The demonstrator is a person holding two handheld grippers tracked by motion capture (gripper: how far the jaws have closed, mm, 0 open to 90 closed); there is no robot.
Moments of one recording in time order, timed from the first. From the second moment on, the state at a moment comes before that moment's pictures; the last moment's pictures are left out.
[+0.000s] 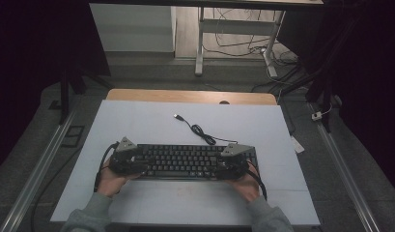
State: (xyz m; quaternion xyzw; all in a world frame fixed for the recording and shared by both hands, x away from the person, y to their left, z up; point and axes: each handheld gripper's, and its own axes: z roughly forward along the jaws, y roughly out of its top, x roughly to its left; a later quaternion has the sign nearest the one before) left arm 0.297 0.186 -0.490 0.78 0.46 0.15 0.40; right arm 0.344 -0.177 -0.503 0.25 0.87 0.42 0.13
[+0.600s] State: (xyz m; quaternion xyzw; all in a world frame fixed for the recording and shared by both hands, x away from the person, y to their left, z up) left arm 0.300 0.181 -0.493 0.79 0.46 0.14 0.39; right arm 0.342 -0.157 -0.499 0.23 0.87 0.42 0.11
